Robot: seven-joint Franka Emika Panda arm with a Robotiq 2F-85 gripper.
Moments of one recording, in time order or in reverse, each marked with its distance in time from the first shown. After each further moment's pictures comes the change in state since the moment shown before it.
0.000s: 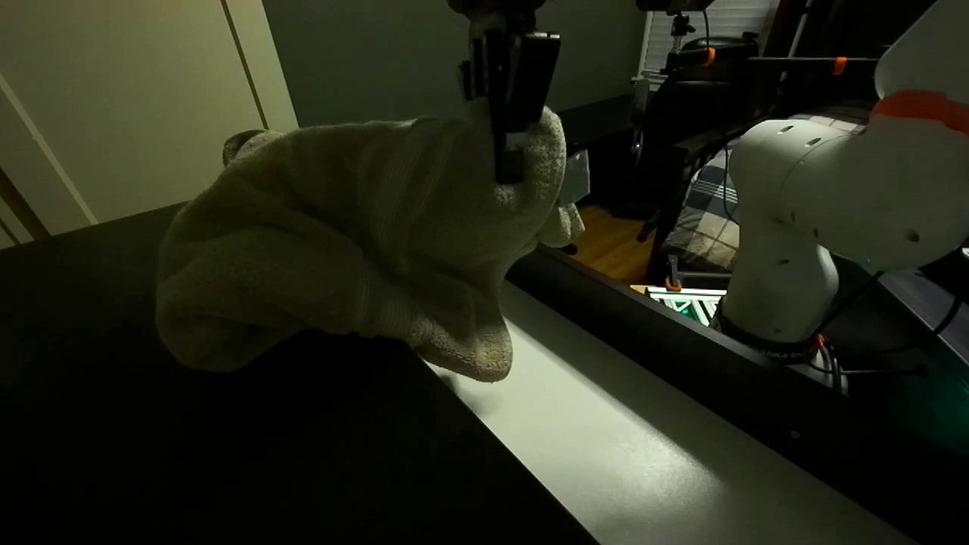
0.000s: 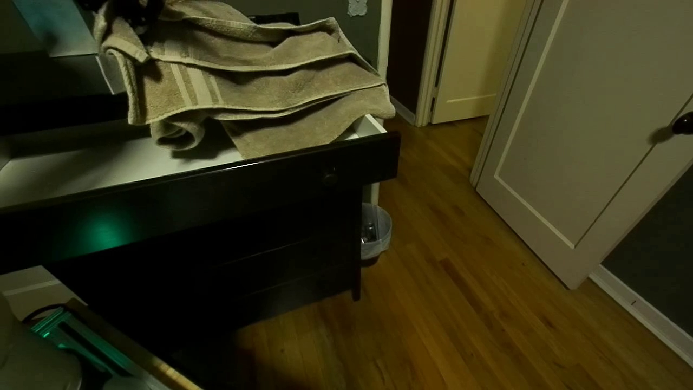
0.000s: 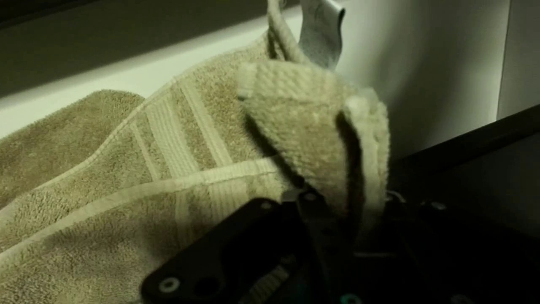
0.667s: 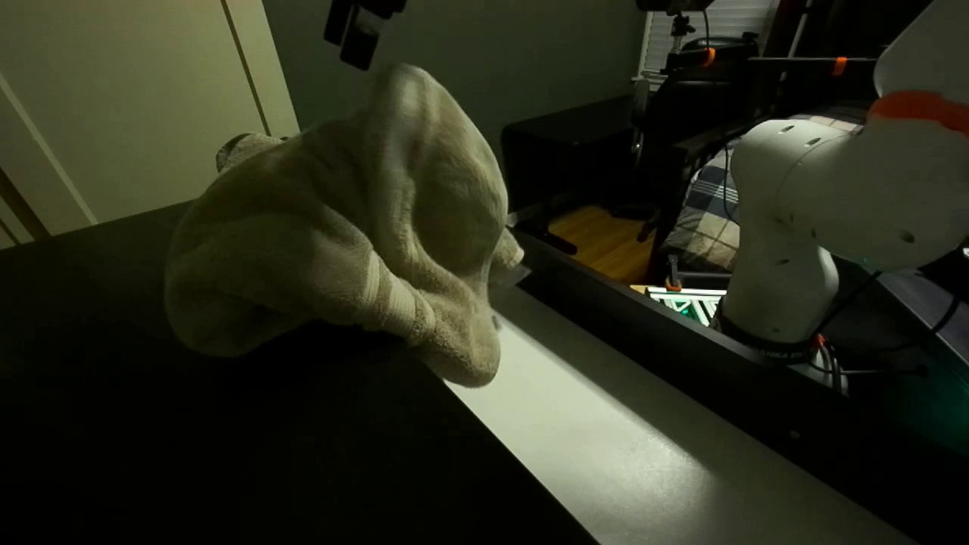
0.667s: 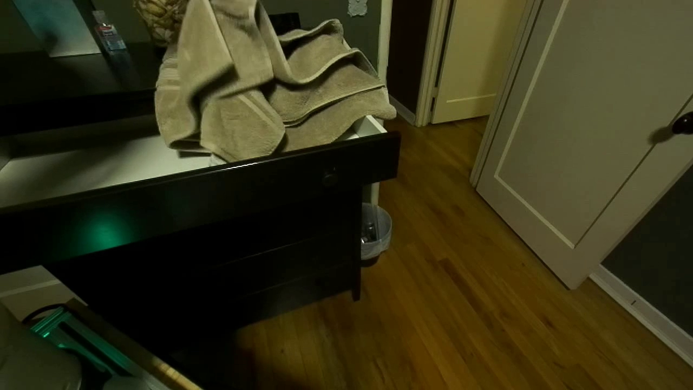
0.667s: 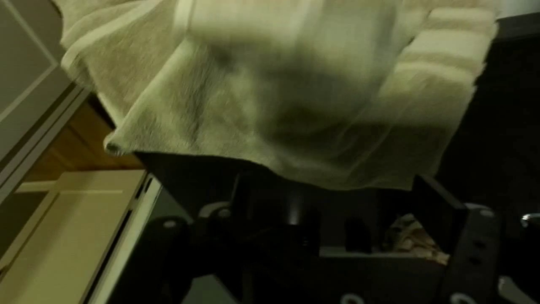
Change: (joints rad) arm -0.031 0.039 0.009 0.069 -0.182 0.474 -0.074
